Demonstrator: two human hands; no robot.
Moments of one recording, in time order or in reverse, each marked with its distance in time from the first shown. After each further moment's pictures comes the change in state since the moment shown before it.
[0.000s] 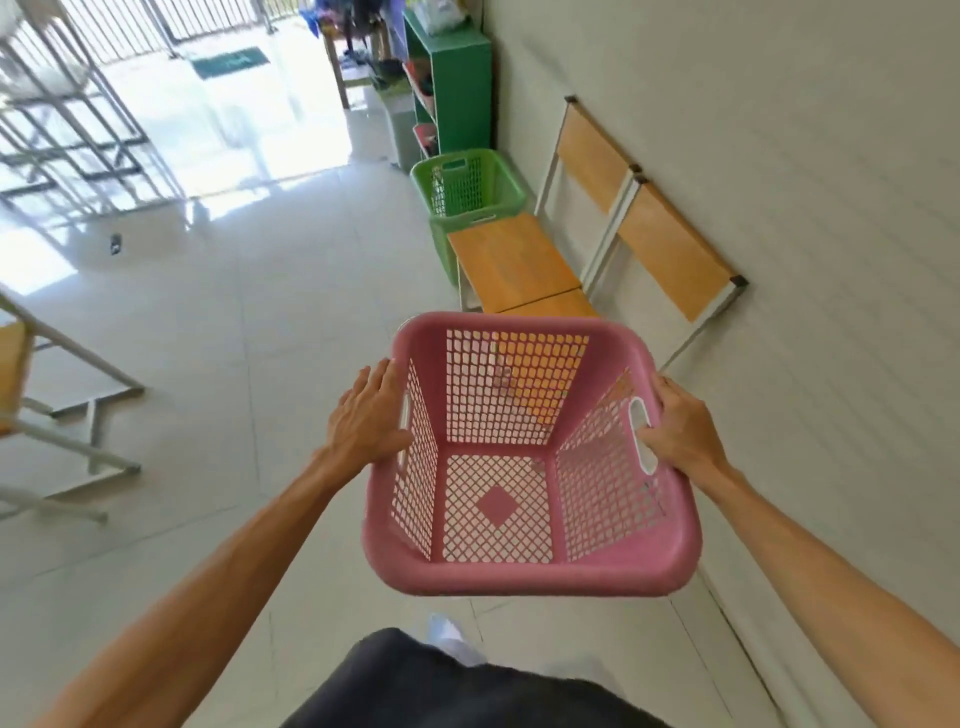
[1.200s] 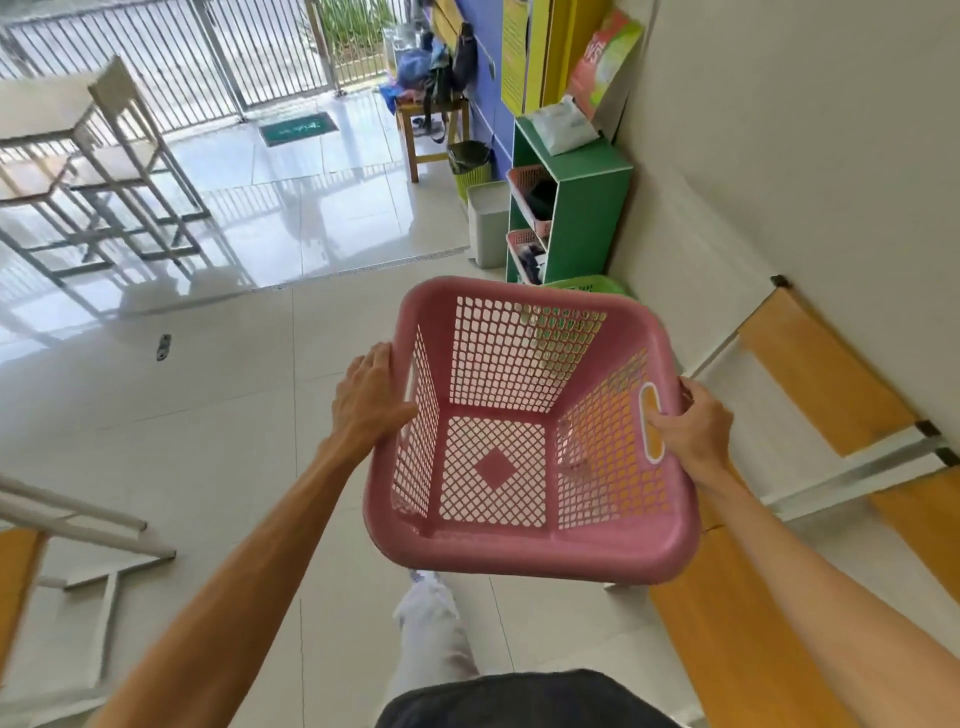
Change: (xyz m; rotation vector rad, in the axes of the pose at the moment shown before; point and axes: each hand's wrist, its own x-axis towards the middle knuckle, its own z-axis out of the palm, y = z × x) left_hand 0.575 -0.340 -0.224 -0.220 0.275 -0.189; right_hand 0.631 -0.326 0.157 0.299 0.279 0.156
